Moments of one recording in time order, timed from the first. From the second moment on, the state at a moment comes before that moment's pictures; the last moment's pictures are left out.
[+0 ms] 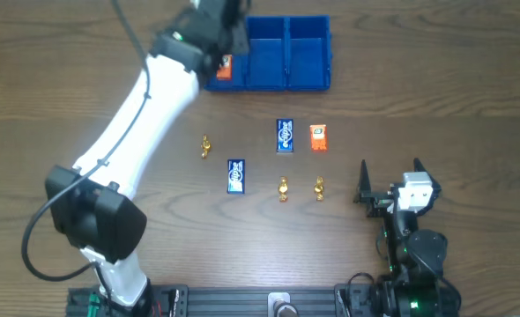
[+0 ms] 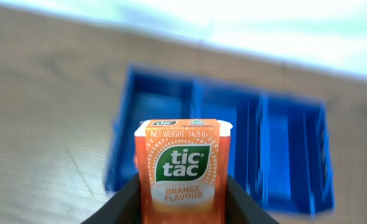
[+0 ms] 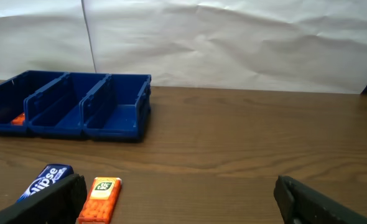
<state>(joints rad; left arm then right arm) -0.42 1.95 1.92 -0.75 -0.22 -0.51 0.06 0.01 0.01 -0.08 0.03 -0.02</state>
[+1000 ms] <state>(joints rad) -0.72 2.18 2.17 -0.91 -0.17 -0.62 0.06 0.01 0.01 -0.08 0.03 -0.02</state>
